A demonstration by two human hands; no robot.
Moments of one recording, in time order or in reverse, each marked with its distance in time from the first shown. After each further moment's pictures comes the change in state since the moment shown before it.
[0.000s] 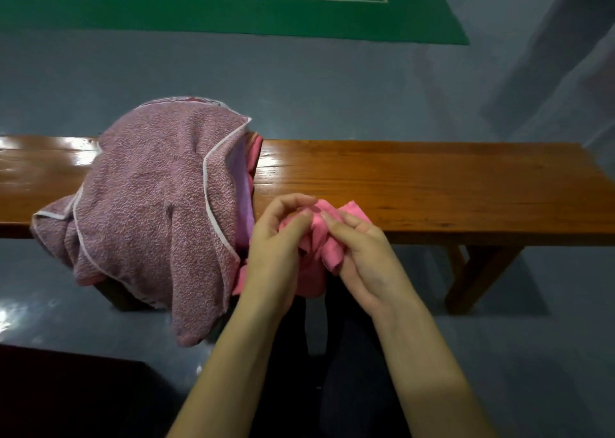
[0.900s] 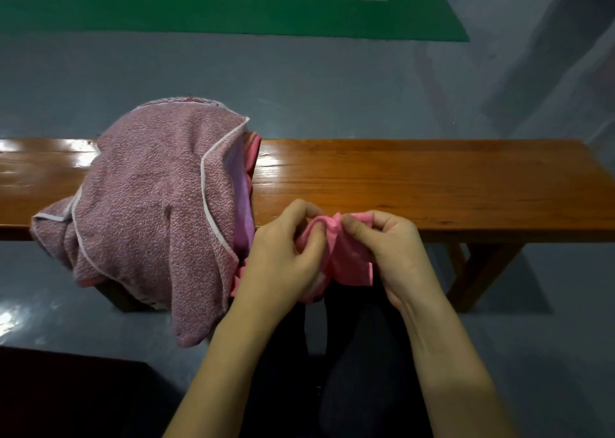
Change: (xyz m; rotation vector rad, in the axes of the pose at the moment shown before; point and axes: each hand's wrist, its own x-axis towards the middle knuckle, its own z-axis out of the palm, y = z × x) left_hand -0.011 0.010 -0.004 0.742 -0.117 0.431; right_hand -0.013 -0.024 -0.023 -0.483 0.147 -0.139
